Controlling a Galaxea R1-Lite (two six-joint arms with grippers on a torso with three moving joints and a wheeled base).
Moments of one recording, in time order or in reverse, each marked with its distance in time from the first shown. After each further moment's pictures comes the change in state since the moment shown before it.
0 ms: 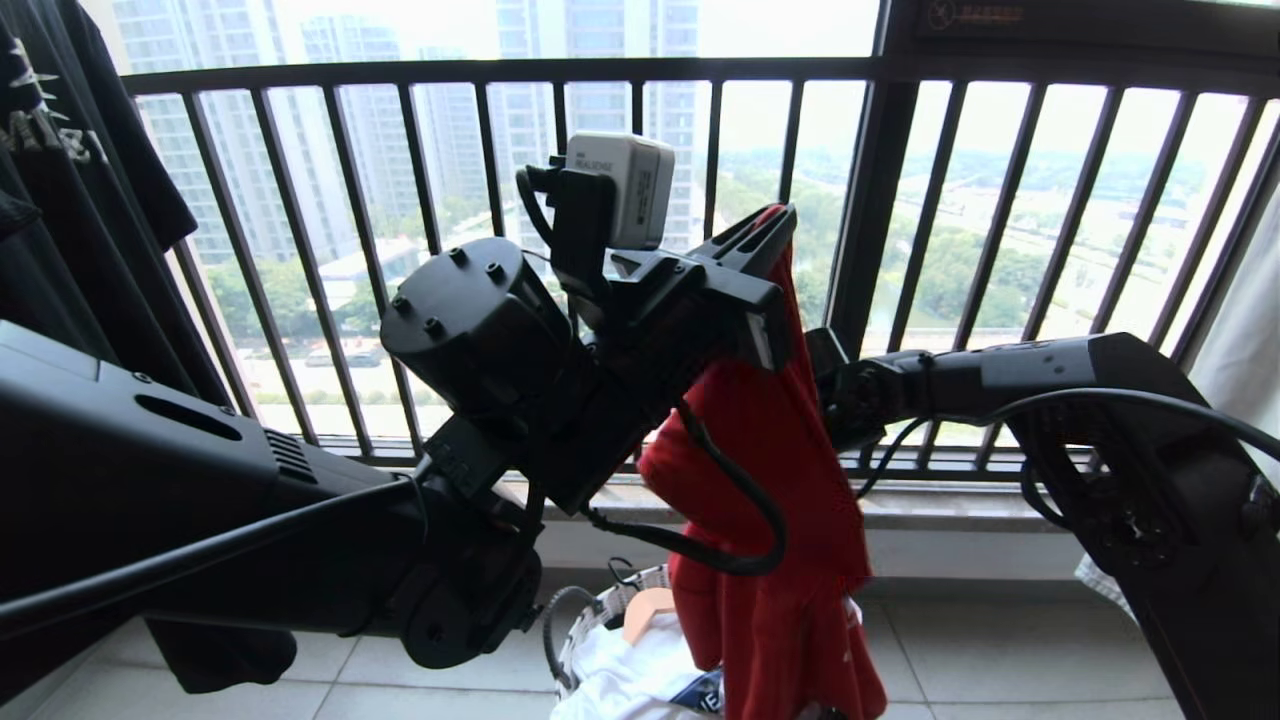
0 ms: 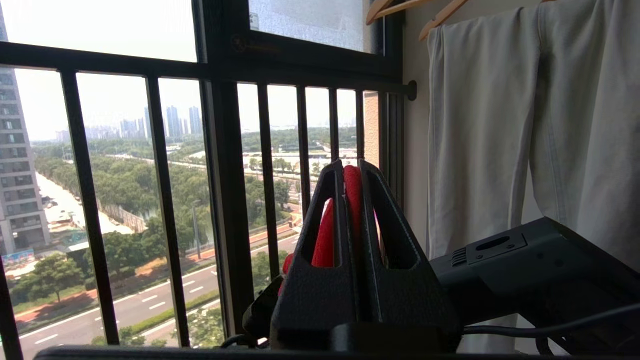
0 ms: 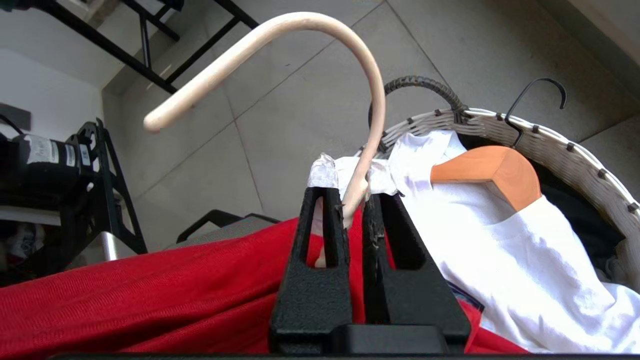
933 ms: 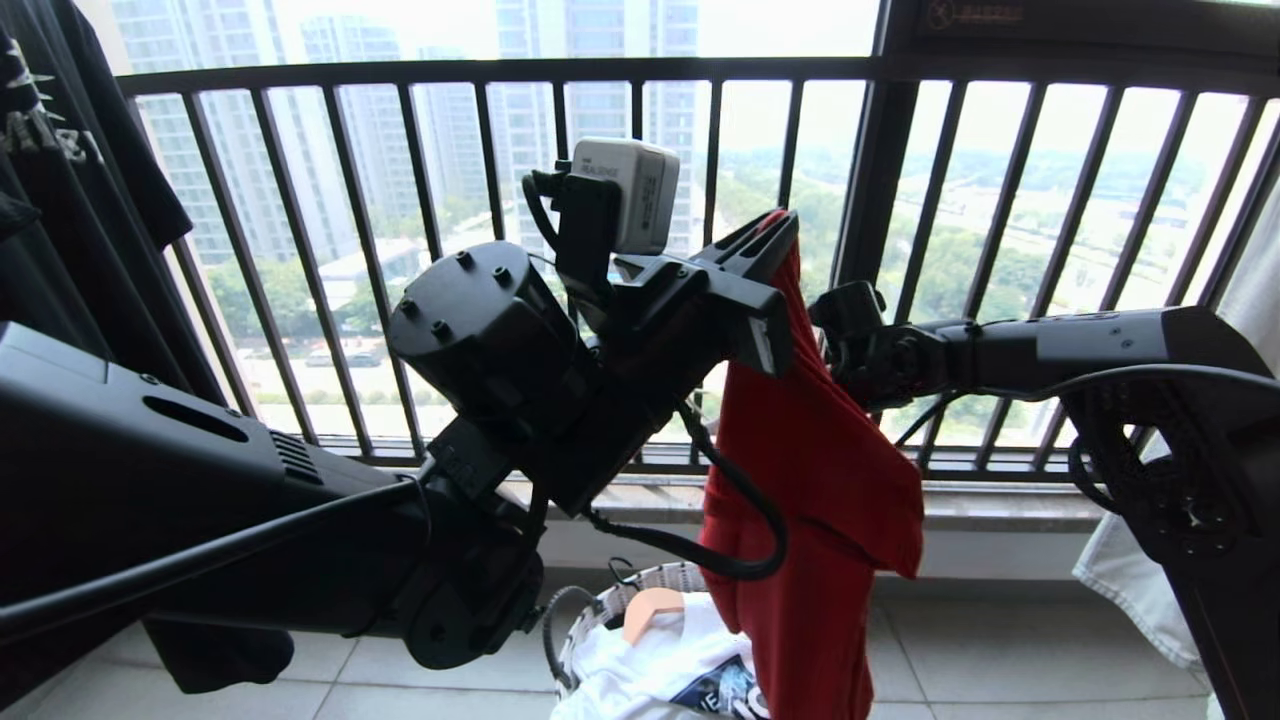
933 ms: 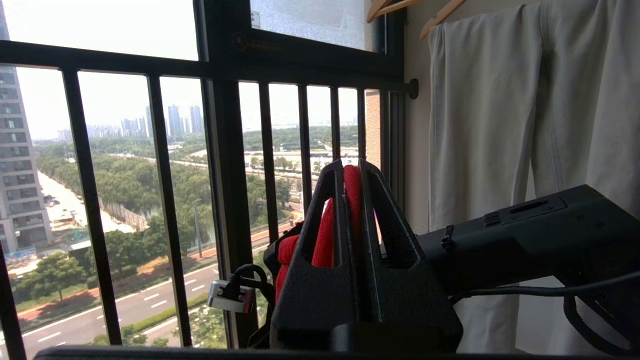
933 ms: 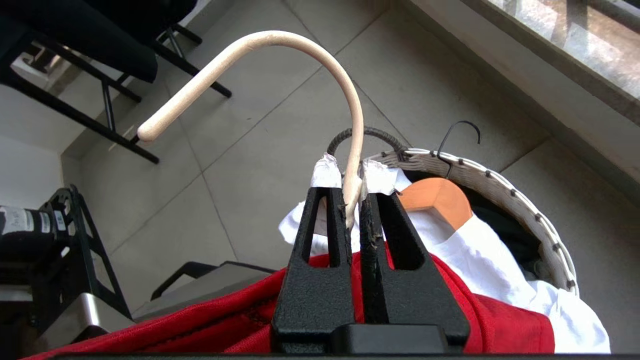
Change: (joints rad) left arm 0.001 0.004 0.000 0.005 -0.001 0.001; right arm -0.040 -0.081 0.001 -0.124 -0.103 0.148
